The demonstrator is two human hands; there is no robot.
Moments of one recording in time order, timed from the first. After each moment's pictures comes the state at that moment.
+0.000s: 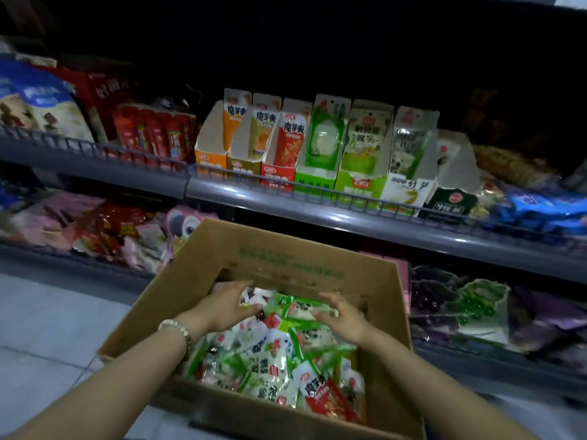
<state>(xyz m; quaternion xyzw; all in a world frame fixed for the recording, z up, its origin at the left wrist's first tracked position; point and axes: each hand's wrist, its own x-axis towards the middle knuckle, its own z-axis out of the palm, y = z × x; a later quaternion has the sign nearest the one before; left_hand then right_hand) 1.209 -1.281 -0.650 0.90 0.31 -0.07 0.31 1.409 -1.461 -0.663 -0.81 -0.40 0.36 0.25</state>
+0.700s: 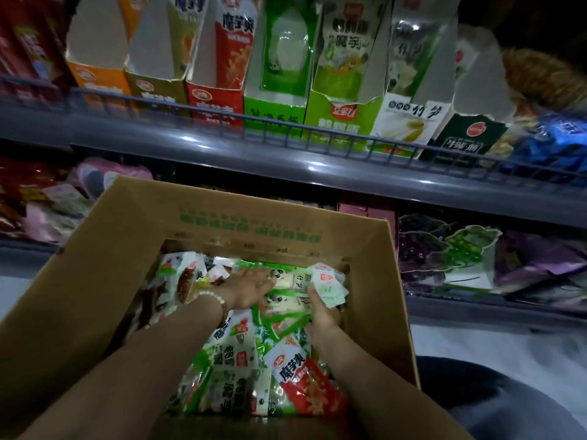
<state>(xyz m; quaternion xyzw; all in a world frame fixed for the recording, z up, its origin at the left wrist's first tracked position) 1.335 -1.288 -0.766 0.87 0.26 -0.26 0.32 1.418 -1.440 -0.799 -0.66 0.27 0.36 0.60</state>
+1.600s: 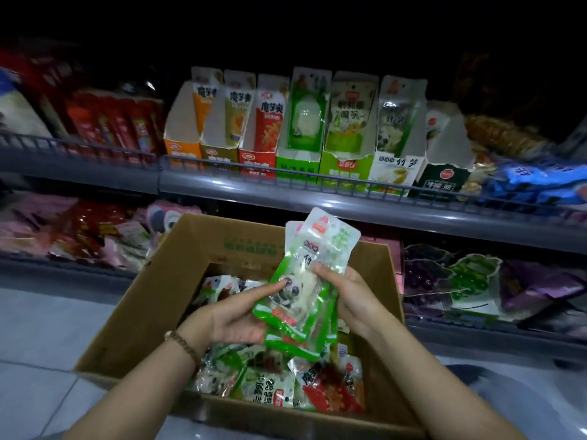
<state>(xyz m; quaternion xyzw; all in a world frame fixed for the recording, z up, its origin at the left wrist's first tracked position) 1.239 -1.337 -0.593 0.40 0.25 -0.16 0.87 1.391 -1.459 -0.611 -0.59 -0.16 0.45 0.65</state>
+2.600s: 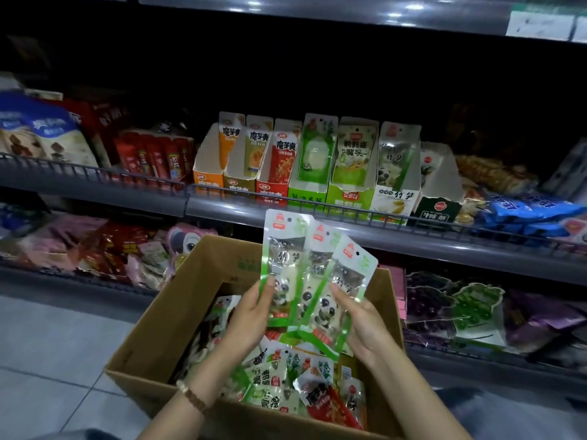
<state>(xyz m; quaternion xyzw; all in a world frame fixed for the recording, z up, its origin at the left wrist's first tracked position) 1.224 -1.377 -0.567 0.70 0.30 0.23 0.60 1.372 -1.485 -0.590 -0.56 -0.08 0.45 0.69</state>
